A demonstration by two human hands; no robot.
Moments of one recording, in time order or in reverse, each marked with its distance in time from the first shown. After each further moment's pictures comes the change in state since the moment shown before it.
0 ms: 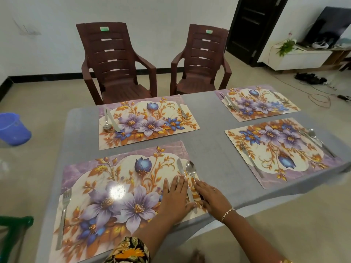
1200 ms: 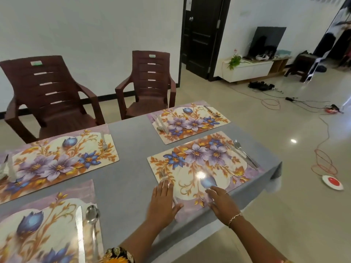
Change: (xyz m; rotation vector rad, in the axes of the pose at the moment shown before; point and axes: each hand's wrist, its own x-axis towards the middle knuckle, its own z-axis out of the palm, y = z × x) left_hand 0.151 0.246 -0.020 0.017 0.059 0.060; right_hand -0.091 0.304 -0.107 -0.001 0.317 0.246
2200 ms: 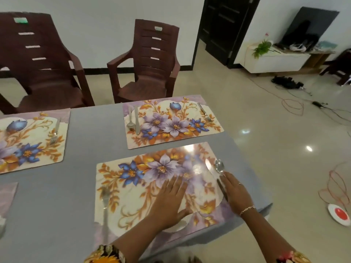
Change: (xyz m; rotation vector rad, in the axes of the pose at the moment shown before) left_hand 0.164 0.151 0.016 -0.036 0.010 0.073; right_hand 0.144 0.239 -0.069 -0.172 0.107 -0.183
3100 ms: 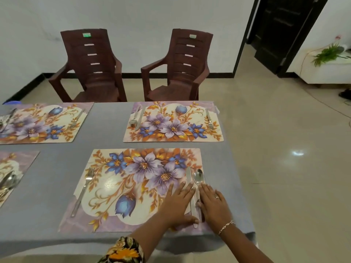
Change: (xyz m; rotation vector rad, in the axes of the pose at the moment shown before) left_hand 0.078 0.116 0.042 0.161 -0.049 -0.174; right_hand 0.001 0.047 0.005 0.086 -0.146 -0.233
